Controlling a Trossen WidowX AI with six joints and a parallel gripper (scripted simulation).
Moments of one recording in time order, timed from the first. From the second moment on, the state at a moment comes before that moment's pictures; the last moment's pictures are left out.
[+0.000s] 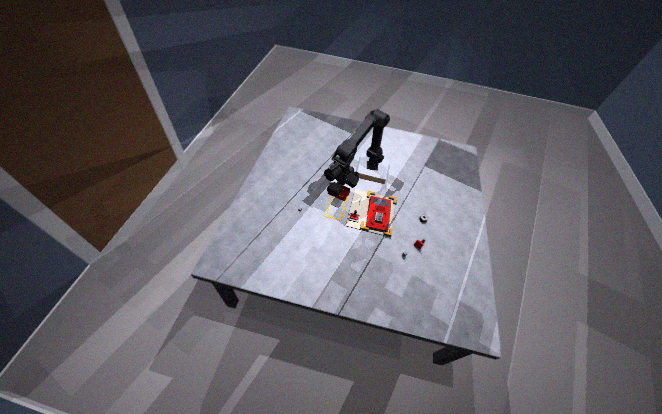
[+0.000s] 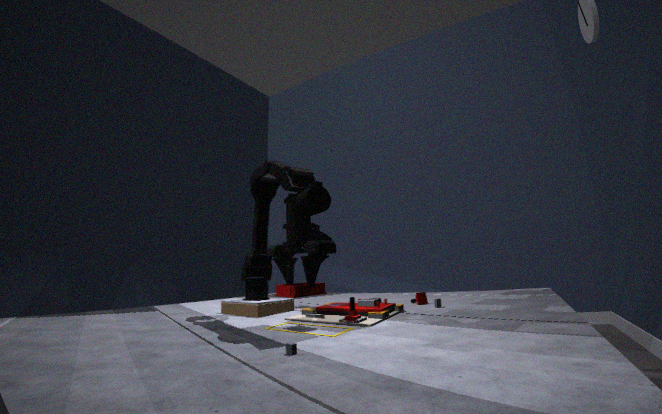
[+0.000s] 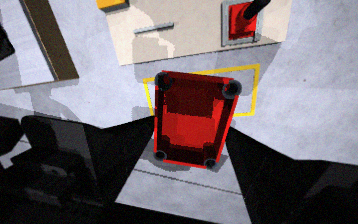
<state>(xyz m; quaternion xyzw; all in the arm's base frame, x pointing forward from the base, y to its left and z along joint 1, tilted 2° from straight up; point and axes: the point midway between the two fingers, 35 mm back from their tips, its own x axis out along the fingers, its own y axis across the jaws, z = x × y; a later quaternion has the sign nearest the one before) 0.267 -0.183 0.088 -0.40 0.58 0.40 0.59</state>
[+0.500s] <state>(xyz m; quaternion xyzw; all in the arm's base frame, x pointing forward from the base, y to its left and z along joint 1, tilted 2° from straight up) 0.257 -0.178 0.086 -0.40 0.58 0.39 0.59</state>
